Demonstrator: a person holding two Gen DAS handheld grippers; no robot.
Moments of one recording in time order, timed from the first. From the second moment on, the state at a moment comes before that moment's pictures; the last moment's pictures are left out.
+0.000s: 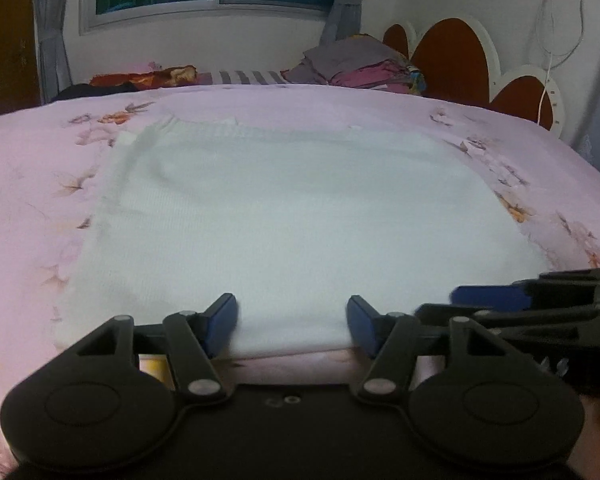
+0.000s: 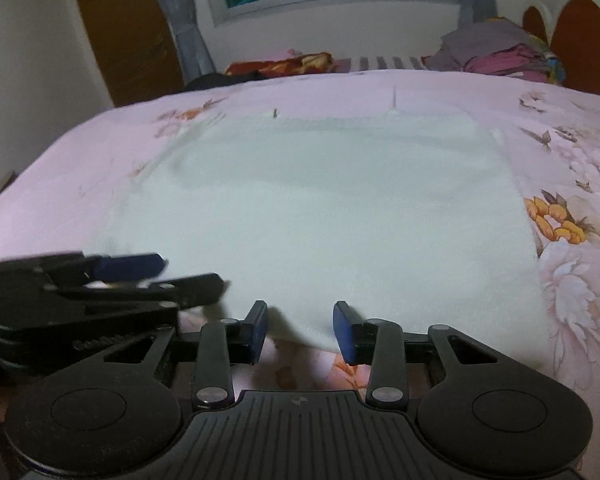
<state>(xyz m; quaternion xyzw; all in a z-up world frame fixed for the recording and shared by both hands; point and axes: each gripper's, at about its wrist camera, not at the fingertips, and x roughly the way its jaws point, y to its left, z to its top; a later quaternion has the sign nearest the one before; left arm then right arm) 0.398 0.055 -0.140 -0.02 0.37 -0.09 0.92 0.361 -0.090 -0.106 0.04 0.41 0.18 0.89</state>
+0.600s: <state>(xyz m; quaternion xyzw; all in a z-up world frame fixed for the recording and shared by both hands) 0.382 0.102 -0.139 -0.04 0.38 -0.02 0.92 0.342 -0.185 -0.105 0.07 0.41 0.07 0.91</state>
